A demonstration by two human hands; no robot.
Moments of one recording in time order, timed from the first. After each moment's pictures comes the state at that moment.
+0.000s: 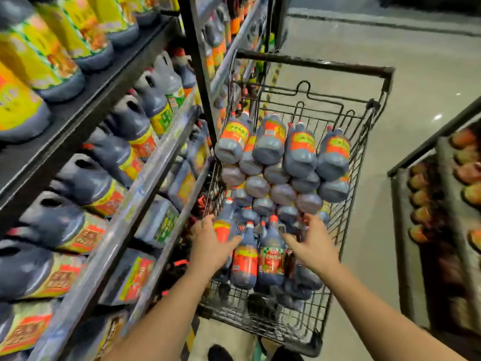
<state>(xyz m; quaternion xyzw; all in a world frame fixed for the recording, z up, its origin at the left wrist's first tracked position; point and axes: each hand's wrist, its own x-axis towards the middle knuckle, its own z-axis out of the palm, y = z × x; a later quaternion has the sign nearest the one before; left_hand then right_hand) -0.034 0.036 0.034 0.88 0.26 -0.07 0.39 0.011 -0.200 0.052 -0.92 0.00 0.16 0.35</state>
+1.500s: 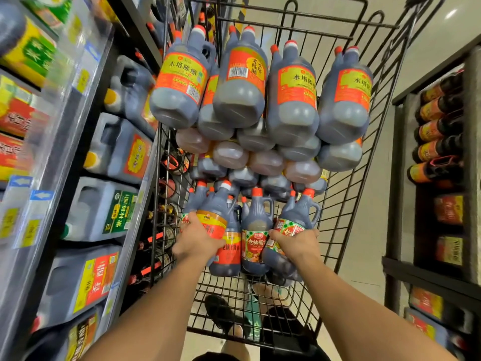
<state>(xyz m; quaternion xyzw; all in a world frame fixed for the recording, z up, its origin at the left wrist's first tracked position) 0.028 0.011 -0.100 0.86 0.33 -0.35 0.16 0.040 -0.213 -0.112 -0.74 0.45 0.33 0.37</state>
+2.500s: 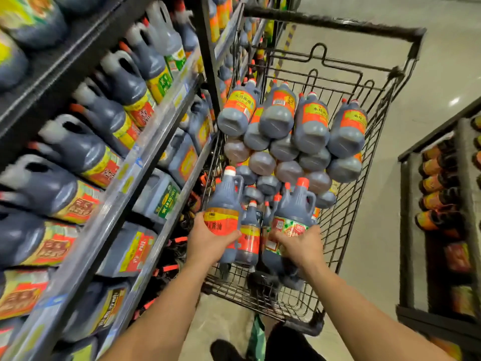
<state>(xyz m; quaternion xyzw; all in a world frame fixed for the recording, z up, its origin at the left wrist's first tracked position) -0.069 0.035 -0.011 0.78 0.37 -0.06 0.50 -0.025 -0.176 -0.011 -0.81 0.25 0.21 0.49</state>
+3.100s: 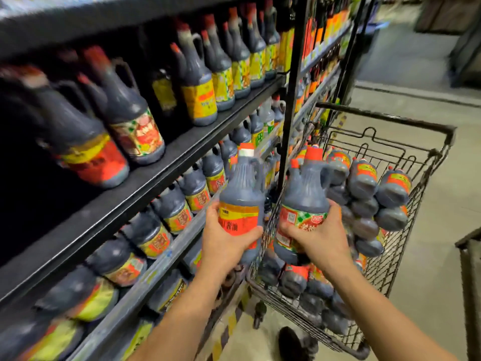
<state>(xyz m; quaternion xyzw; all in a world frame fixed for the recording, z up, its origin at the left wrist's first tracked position) -0.211 0.090 0.155 0.74 0.26 0.26 0.56 -0.123 -0.082 0.169 -0.81 -0.08 0.03 0.58</state>
